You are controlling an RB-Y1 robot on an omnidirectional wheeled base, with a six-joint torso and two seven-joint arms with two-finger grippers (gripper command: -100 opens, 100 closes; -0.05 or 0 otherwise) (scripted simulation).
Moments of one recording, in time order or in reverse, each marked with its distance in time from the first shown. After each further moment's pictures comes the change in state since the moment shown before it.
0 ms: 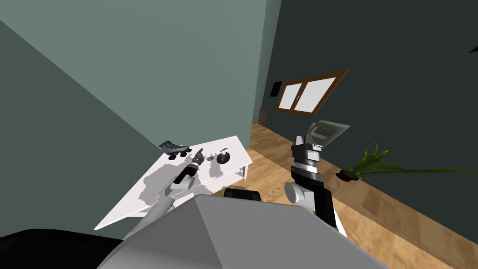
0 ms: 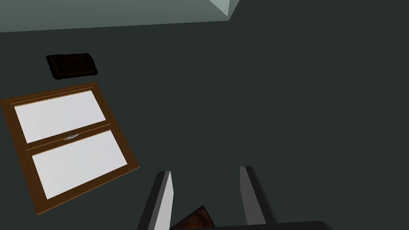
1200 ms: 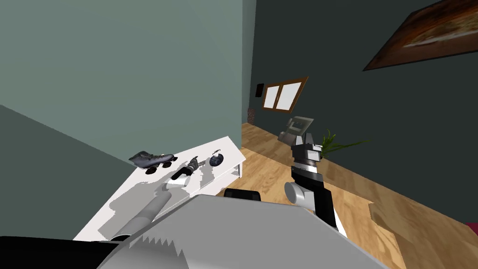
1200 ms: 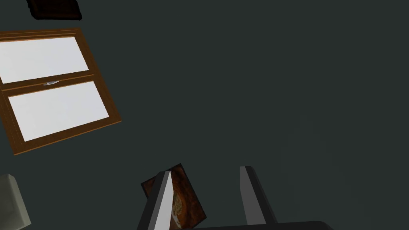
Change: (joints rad) left arm -0.114 0.104 -0.024 0.326 0.190 0.208 0.028; right arm 0.000 0.000 0.000 0.000 0.000 0.000 0.000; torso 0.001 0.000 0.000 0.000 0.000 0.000
